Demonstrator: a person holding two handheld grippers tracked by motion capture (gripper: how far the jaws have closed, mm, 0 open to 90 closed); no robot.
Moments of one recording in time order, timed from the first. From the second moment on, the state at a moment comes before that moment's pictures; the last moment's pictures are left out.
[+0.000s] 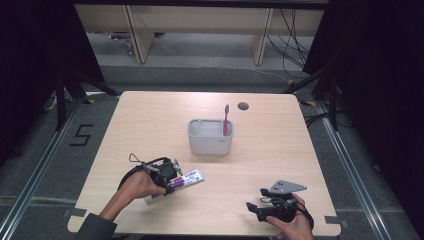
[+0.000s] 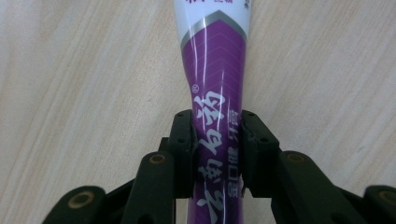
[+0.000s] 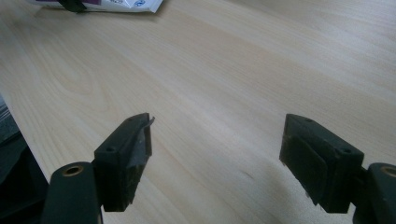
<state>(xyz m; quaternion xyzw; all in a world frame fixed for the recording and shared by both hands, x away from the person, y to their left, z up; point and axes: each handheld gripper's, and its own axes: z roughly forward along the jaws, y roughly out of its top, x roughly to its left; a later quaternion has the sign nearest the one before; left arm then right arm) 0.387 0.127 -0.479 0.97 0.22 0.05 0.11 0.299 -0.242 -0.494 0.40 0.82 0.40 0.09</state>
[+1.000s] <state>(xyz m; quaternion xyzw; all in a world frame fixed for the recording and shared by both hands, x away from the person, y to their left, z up) 0.388 0.126 -0.470 0.96 0.22 0.08 0.12 0.299 -0.244 -0.494 0.41 0.82 0.40 0.09</state>
